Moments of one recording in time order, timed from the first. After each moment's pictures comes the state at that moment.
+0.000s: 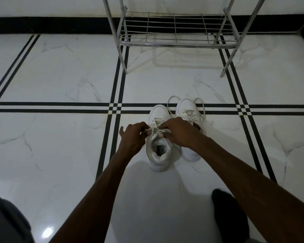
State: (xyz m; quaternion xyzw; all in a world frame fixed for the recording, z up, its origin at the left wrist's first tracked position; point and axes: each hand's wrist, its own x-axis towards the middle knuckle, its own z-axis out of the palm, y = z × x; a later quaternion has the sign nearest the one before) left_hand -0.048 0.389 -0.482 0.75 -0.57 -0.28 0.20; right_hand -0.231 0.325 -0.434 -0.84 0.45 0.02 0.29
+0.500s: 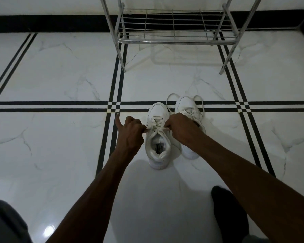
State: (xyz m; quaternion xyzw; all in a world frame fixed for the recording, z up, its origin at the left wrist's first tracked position) left_hand -0.046 0.393 -0.480 0.73 -0.68 -0.04 0.04; right_hand -0.236 0.310 -0.457 -0.85 0.46 0.03 0.25
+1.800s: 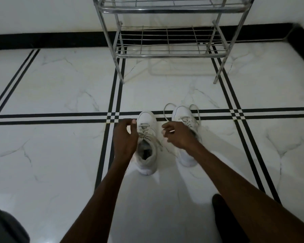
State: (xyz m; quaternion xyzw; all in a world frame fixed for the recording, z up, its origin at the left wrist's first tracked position) left_hand -0.057 0.393 -0.442 0.76 -0.44 -0.20 0.44; right_hand -0.235 0.328 -0.439 -0.64 0.59 -0.17 0.47
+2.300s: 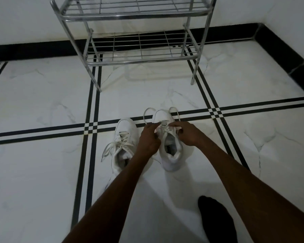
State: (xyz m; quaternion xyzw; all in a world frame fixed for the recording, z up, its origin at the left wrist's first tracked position) left_hand -0.168 0.329 -0.467 0.68 -0.58 -0.37 0.26; right_hand -0.337 0.284 -0.453 -0.70 0.60 -0.09 0.38
